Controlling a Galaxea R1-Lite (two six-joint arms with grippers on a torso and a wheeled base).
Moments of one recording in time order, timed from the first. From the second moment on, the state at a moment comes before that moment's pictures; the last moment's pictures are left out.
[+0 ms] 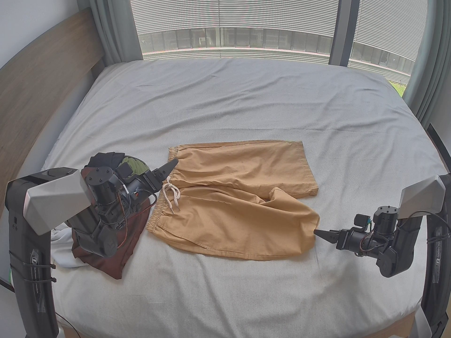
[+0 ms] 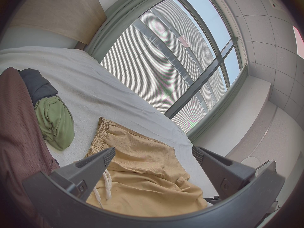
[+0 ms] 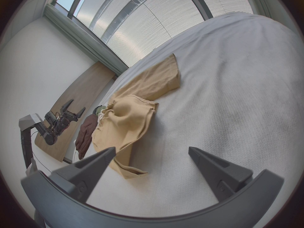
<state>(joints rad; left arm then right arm) -0.18 2.38 -0.91 -1.55 -0.32 -0.64 0.02 2.46 -0.49 -1.54 0.60 0.34</state>
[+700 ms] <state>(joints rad) -0.18 2.39 -0.91 -1.55 -0.32 -0.64 0.12 2.58 -0.57 -1.54 0.69 0.30</state>
